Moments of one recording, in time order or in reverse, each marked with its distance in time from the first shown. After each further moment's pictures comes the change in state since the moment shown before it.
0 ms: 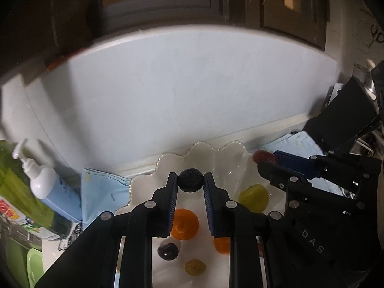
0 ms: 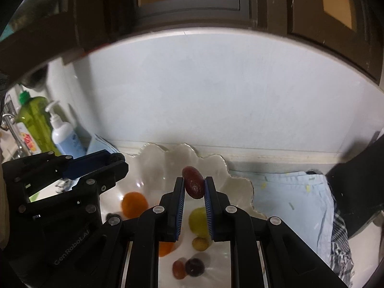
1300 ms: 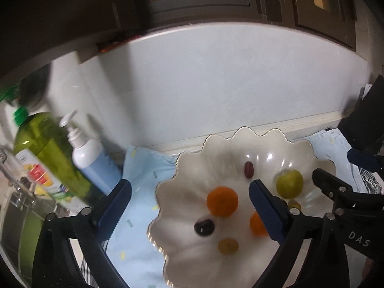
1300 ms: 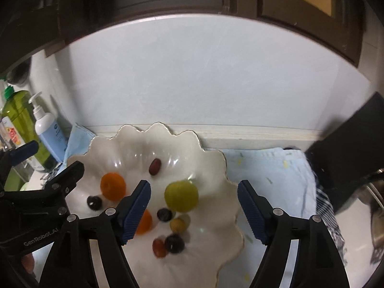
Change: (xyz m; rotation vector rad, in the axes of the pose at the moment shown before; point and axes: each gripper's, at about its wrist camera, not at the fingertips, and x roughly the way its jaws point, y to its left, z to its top) left arm -0.032 0.015 -0.036 -0.077 -0.016 0.247; right arm -0.023 -0.013 -0.027 0.049 0.035 -0.122
